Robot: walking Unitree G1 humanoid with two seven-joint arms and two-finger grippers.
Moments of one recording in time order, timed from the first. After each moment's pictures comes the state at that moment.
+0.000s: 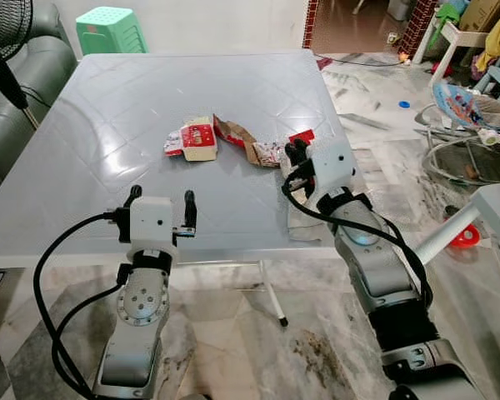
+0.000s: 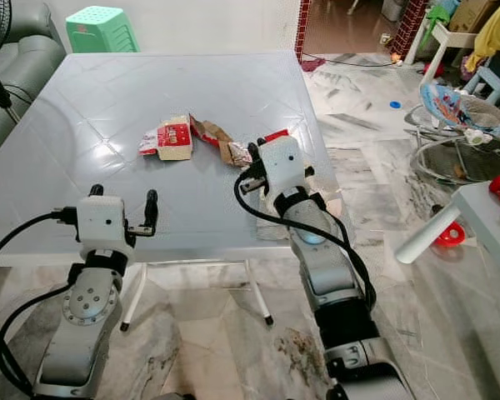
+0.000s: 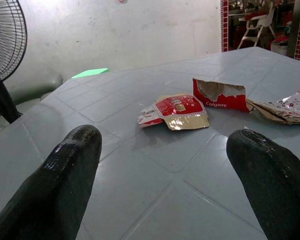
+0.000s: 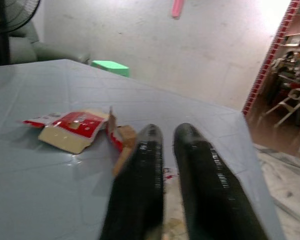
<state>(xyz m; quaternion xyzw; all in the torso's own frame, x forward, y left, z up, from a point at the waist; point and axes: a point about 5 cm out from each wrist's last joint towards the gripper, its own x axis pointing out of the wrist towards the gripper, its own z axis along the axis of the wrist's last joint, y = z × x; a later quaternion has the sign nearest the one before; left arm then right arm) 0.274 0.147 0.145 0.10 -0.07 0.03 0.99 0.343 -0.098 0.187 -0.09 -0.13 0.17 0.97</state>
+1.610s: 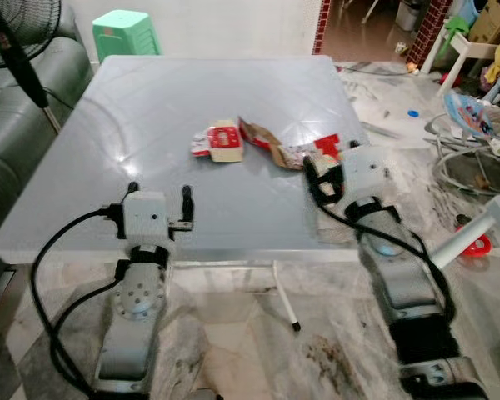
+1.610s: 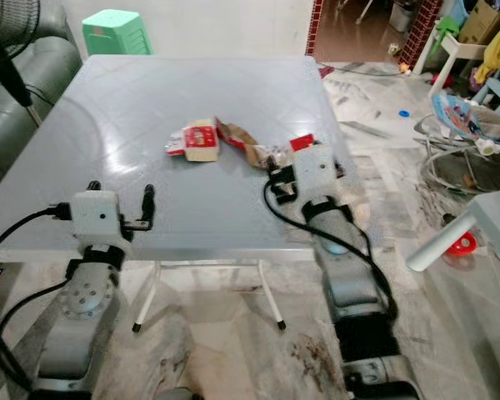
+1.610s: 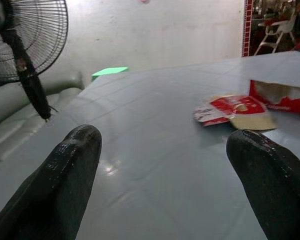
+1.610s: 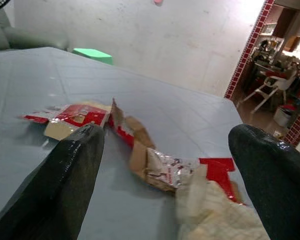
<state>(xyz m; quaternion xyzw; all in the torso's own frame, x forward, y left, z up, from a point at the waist) 0.278 0.158 0.149 0.07 -0.07 0.04 0.99 0.338 -0.117 0.177 -0.10 -0.10 0.12 0.98</state>
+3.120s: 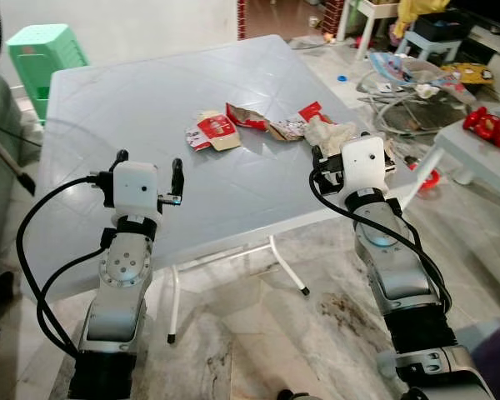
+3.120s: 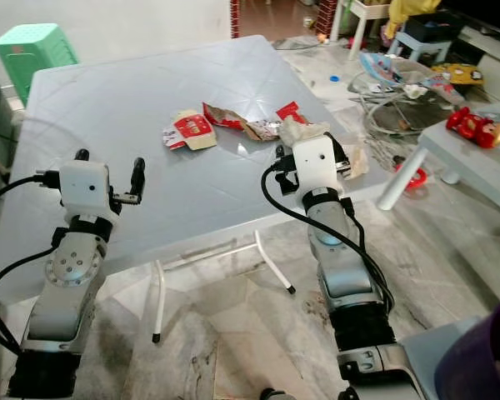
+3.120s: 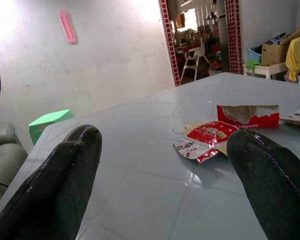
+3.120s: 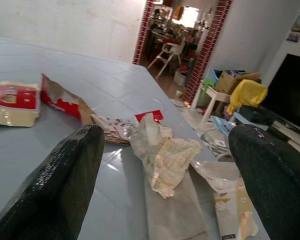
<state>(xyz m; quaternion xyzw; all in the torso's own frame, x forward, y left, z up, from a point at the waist) 0.308 0.172 0.177 0.11 -0.12 0.03 0.99 0.347 -0.128 0.182 -0.13 -0.10 0.03 0.99</state>
